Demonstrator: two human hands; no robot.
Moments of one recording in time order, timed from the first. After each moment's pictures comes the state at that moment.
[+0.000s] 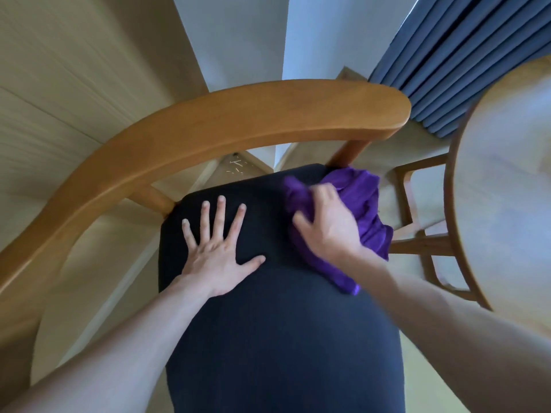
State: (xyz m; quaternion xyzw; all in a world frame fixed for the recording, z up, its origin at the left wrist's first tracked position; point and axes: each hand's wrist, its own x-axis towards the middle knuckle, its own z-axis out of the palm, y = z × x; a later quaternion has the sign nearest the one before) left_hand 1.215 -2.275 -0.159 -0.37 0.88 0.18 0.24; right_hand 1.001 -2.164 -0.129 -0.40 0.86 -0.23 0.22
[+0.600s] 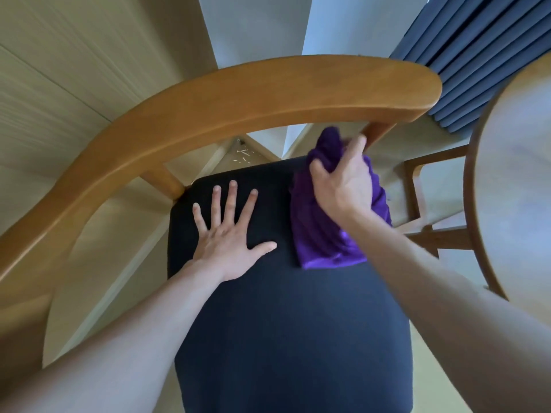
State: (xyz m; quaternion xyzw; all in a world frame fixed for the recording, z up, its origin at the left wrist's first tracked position) left_hand 1.214 -2.274 -0.161 -0.37 0.88 0.19 0.24; right_hand 0.999 -2.207 -0.109 -0.22 0.89 -0.34 0.18
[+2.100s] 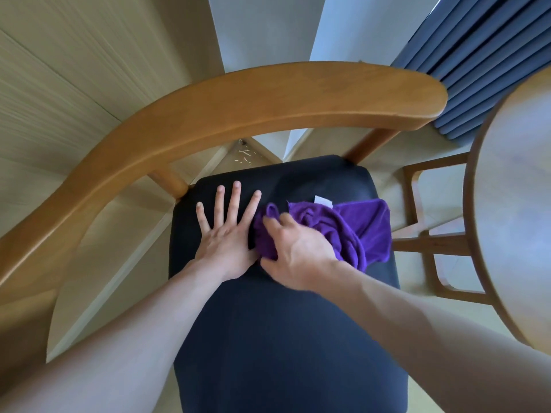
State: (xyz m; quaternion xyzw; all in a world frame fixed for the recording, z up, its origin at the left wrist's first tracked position) left_hand 1.217 -2.278 -0.161 -0.36 0.88 0.22 0.22; right_hand 1.080 -2.175 -0.115 -0.56 0.77 -0.02 0.31
